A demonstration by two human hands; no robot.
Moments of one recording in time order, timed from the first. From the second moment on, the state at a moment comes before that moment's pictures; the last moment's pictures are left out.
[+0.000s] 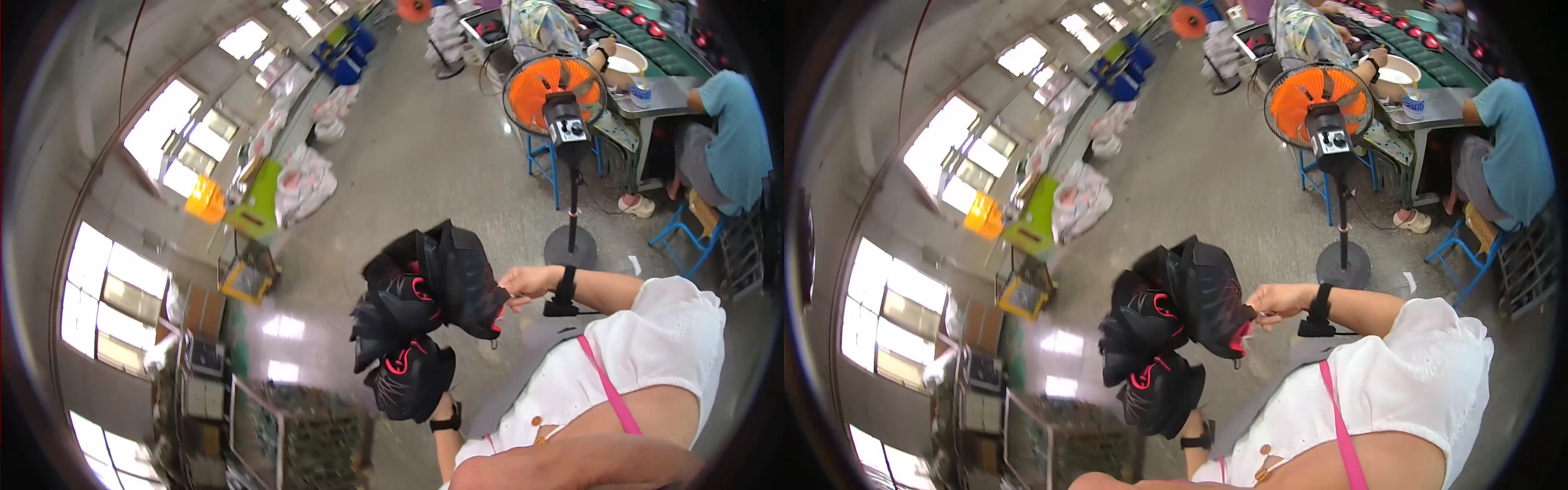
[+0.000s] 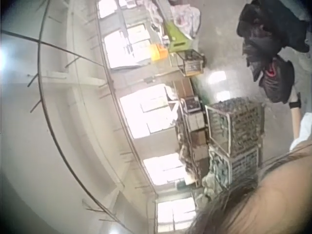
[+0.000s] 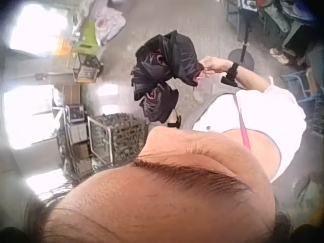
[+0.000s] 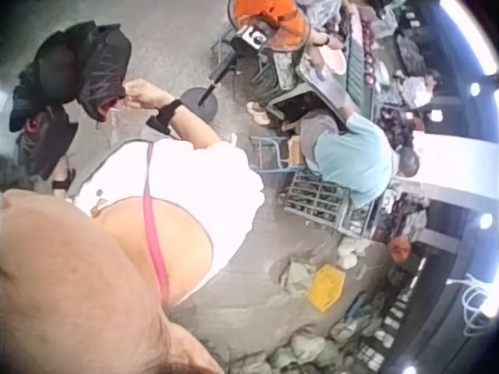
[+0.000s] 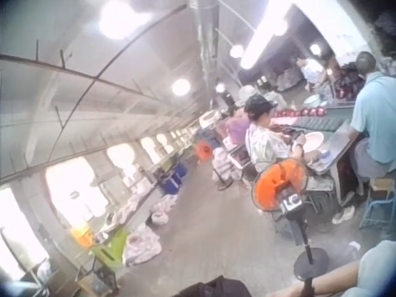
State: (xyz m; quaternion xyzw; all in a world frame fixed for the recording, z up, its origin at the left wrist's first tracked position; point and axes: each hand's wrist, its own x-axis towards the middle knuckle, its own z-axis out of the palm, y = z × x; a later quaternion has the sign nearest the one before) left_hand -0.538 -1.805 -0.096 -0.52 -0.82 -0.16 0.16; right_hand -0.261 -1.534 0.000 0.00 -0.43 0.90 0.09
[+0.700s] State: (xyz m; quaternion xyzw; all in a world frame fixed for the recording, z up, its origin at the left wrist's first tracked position) left_hand -0.862 -1.338 -0.053 -0.37 -0.79 -0.49 -0.10; right_hand -0.554 -1.108 -0.014 -0.14 -0.56 0.81 0.15
